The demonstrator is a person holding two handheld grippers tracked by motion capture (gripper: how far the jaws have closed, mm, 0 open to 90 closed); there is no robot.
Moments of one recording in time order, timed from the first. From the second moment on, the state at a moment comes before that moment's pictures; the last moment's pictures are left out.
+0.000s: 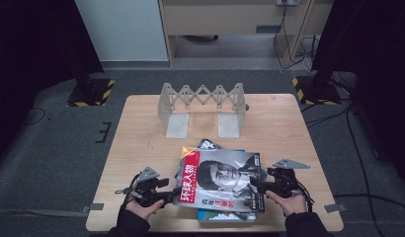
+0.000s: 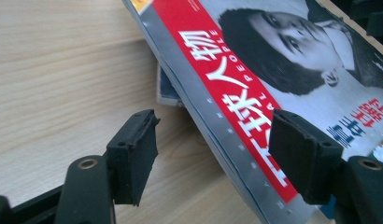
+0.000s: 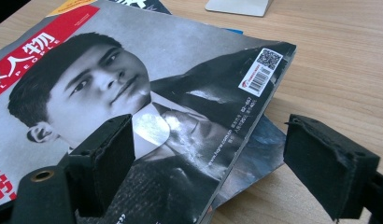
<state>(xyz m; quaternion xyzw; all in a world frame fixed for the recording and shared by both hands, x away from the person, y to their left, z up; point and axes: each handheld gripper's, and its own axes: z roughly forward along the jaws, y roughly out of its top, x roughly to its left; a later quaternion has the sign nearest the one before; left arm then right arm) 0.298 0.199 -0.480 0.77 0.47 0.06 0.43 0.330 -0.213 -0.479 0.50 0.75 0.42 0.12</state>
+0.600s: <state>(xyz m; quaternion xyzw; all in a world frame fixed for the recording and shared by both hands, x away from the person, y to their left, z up) 0.300 0.184 -0.495 0.77 0.47 -0.03 0.43 0.330 -0.203 -0.487 0.49 0.76 0.41 0.10</state>
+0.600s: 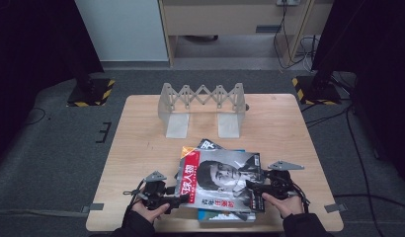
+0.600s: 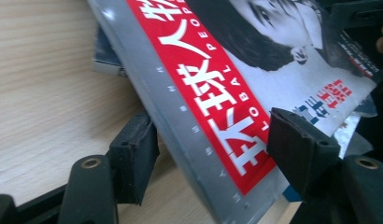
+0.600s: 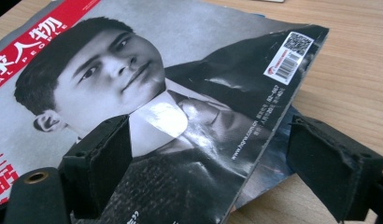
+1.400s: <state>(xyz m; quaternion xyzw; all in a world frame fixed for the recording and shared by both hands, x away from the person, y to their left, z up) 0.309 0.195 -0.489 0.71 0.47 -0.11 0.51 0.331 -0.197 -0.494 0.48 0.77 0.40 0.10</state>
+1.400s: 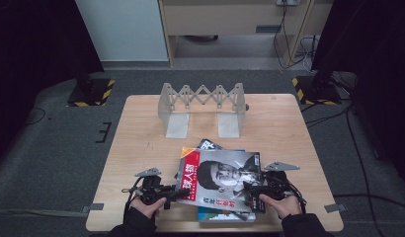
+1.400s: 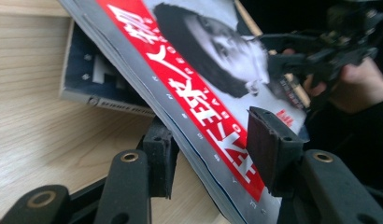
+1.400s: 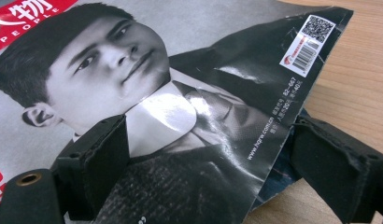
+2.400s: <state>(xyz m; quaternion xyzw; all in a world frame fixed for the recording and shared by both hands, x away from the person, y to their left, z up) 0.322 0.193 -0.451 0.69 0.47 -0.09 0.54 0.335 -0.212 -0.488 0.50 0.74 0.43 0.11</state>
